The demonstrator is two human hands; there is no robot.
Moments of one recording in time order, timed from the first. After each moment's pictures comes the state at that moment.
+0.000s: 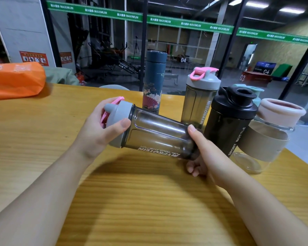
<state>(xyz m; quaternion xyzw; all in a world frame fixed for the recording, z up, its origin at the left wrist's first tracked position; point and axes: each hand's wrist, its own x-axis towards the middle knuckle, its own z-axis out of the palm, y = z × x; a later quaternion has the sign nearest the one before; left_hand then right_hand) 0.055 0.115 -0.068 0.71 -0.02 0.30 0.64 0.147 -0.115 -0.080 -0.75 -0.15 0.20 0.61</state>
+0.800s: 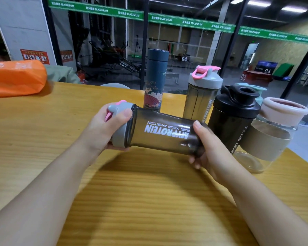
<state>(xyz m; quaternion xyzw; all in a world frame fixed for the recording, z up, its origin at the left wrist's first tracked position) 0.053 0.111 -0.064 0.69 0.06 0.21 0.69 0.140 -0.113 -0.071 -0.72 -0.17 0.15 0.66</state>
